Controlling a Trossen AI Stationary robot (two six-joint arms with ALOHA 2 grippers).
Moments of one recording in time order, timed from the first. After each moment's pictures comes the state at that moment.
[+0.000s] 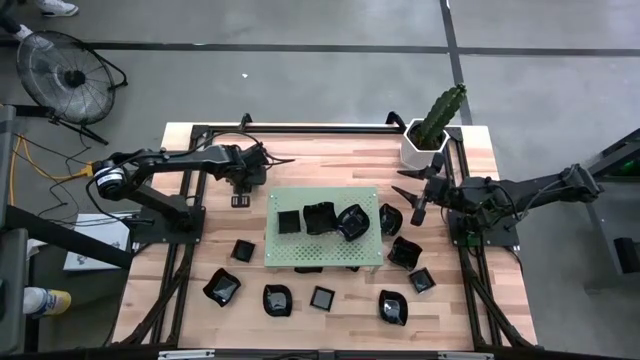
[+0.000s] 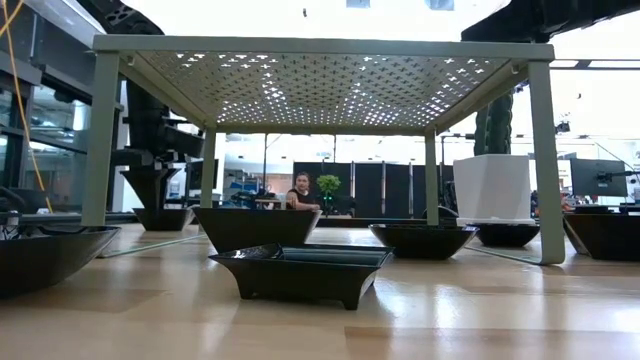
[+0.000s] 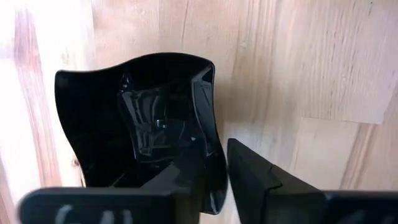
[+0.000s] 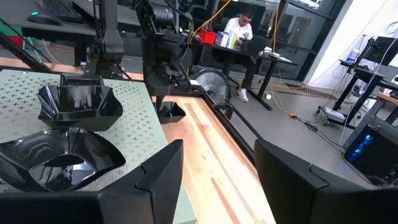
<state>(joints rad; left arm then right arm) 0.52 1.37 0.74 -0.72 -0.14 0.49 0.18 0.60 0.47 0.00 0.59 -0.16</state>
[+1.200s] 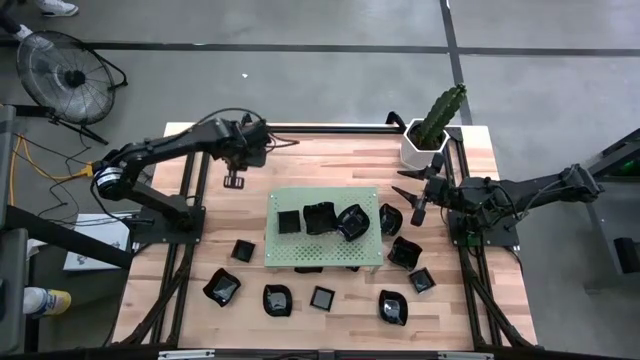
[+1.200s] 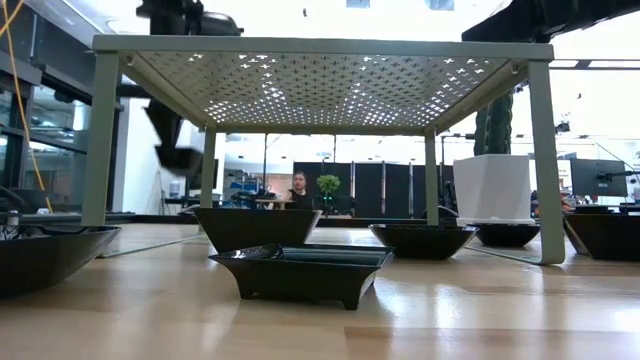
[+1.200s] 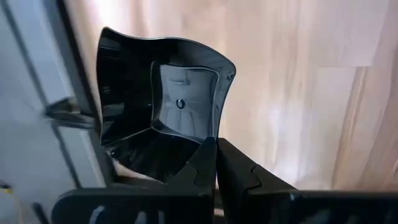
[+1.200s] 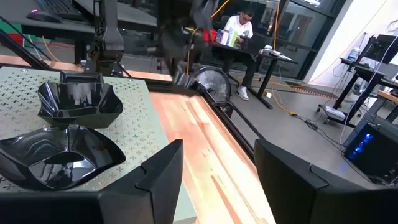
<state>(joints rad) 0.52 1.37 1.16 -1.19 -0.28 0.61 0.18 0.60 0.48 -0.01 0.59 -0.15</state>
